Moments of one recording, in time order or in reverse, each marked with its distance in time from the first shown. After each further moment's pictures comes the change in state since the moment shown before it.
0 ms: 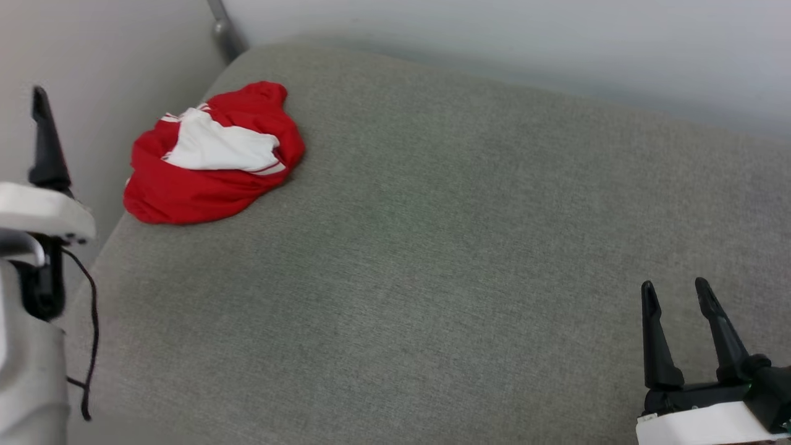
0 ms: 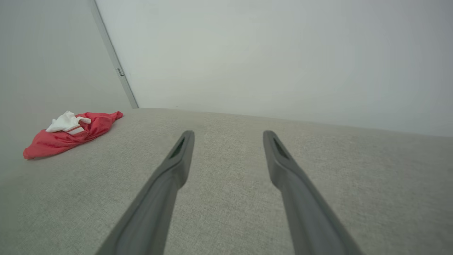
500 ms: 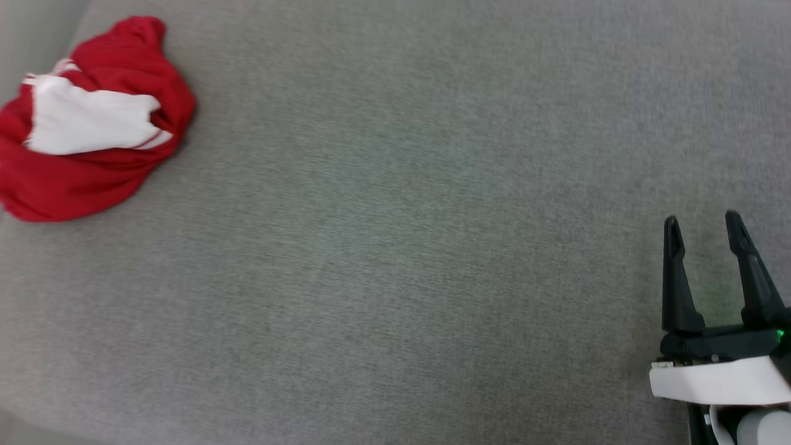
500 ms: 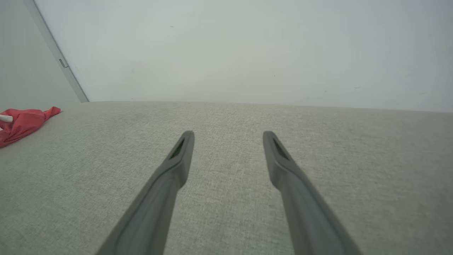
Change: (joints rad) left arm -0.395 0.338 -0.249 0.182 -0.334 -0.053 0.612; right arm -0.118 0.000 -0.023 -0.076 -0.052 0.000 0.000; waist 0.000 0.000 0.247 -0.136
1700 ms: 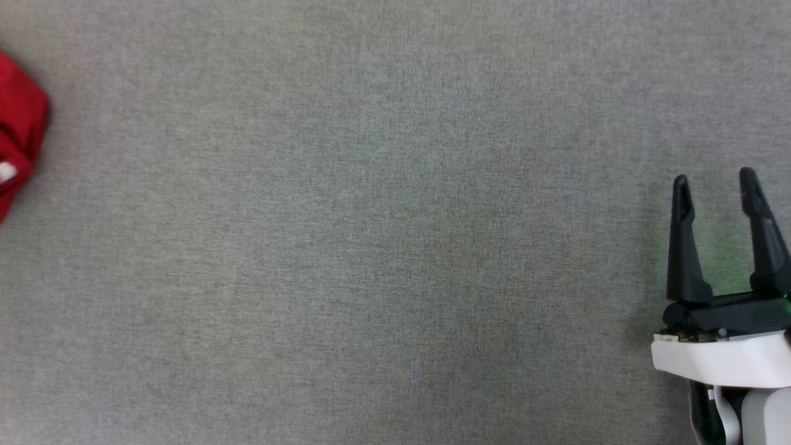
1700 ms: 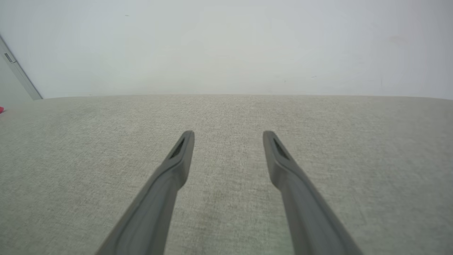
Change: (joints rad) left arm 0.028 0.205 -0.267 0.094 -0.420 0.000 0.482; right arm -0.085 0.000 0.010 -0.062 0.003 0.000 0.000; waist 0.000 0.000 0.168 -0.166
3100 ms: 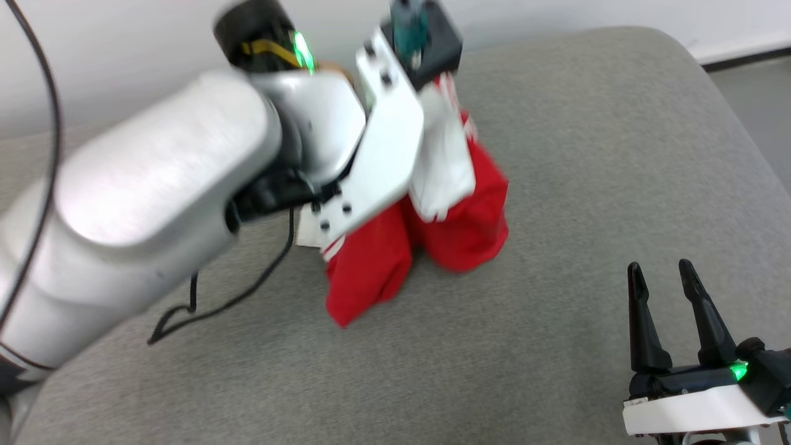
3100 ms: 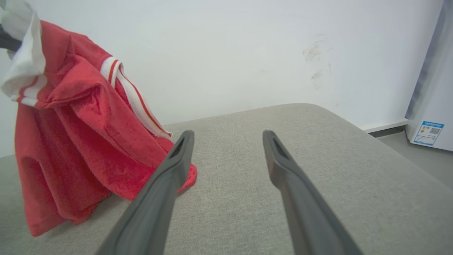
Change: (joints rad) left arm -0.474 -0.321 -0.817 -0.622 -0.038 0.000 -0.034; right arm 0.144 0.000 0.055 0.137 0.134 0.000 0.000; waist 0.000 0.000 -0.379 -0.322
